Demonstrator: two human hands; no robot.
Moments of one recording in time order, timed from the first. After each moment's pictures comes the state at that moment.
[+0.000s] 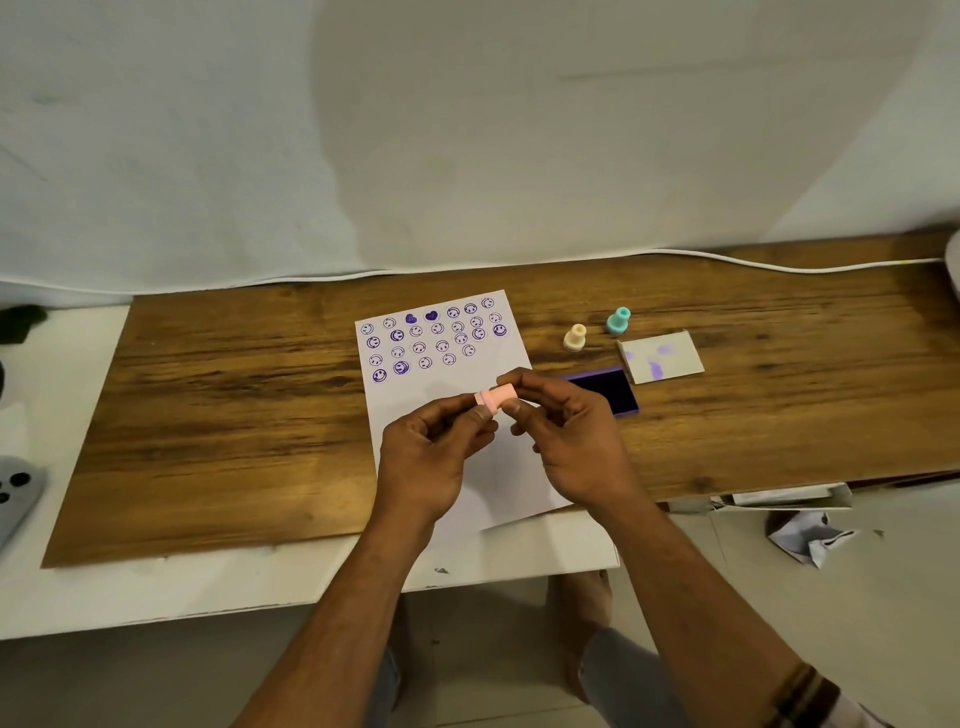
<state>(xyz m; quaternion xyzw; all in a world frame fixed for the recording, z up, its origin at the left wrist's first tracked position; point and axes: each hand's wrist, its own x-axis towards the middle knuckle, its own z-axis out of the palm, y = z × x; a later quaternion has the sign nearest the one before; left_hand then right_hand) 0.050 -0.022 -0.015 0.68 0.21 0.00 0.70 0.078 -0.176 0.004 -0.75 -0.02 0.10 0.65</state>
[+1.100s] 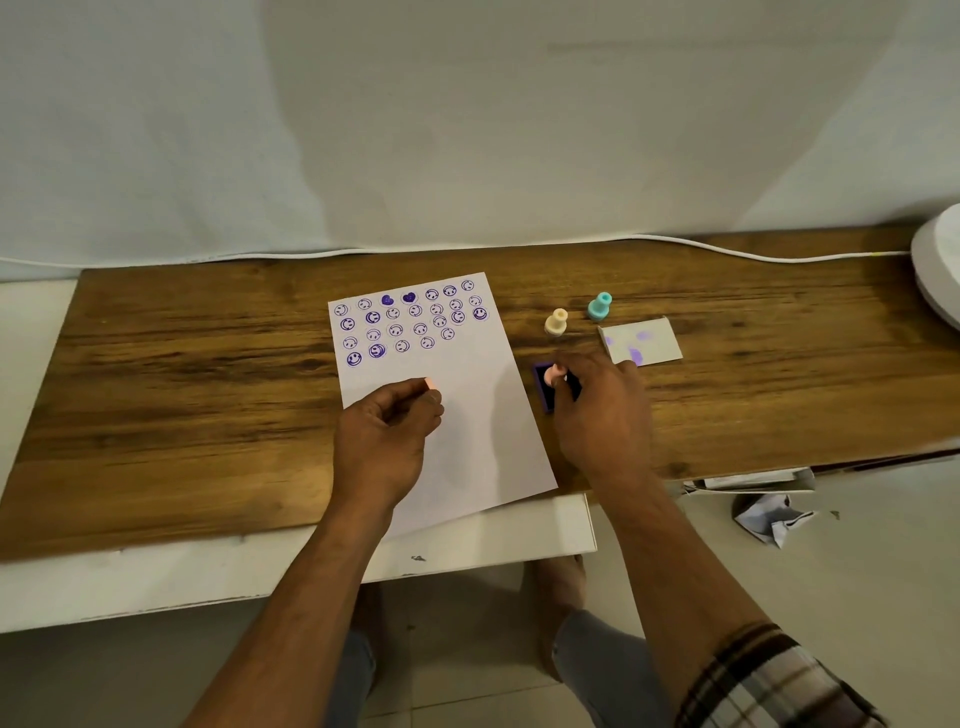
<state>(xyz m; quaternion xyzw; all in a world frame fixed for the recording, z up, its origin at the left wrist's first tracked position) 0.052 -0.004 -0.025 0.65 0.28 0.01 0.70 0.100 -0.215 -0.034 -0.97 0.04 -0.06 0.23</state>
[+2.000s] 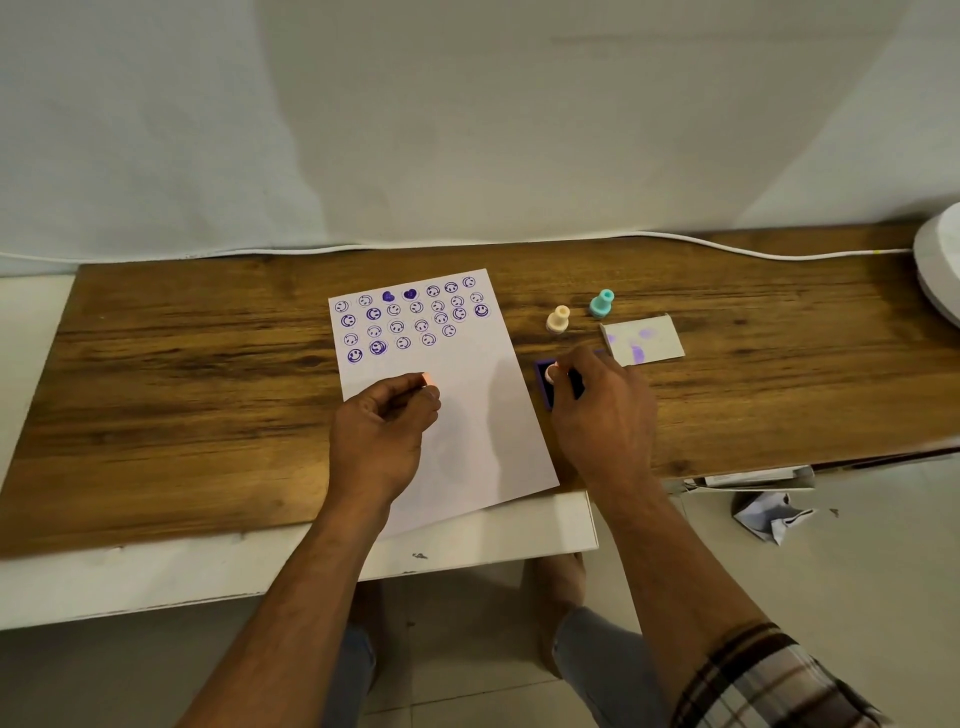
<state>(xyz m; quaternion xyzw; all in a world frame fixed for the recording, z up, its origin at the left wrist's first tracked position) 0.053 -0.002 -0.023 0.65 0.29 0.02 0.70 0.096 -0.210 -0.030 -0.97 0.03 -0.09 0.23</state>
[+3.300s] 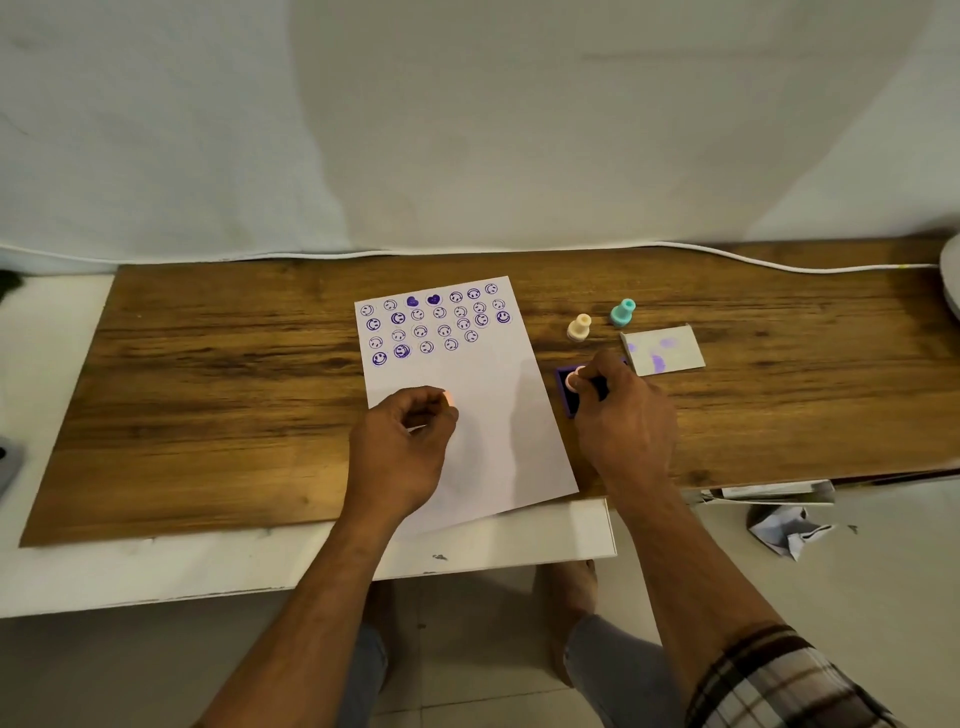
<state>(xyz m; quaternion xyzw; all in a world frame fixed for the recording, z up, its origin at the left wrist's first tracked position) 0.044 0.011 -0.026 0.79 0.23 0.01 0.57 0.100 -0.210 -0.037 -0.97 0.09 -0.04 0.24</state>
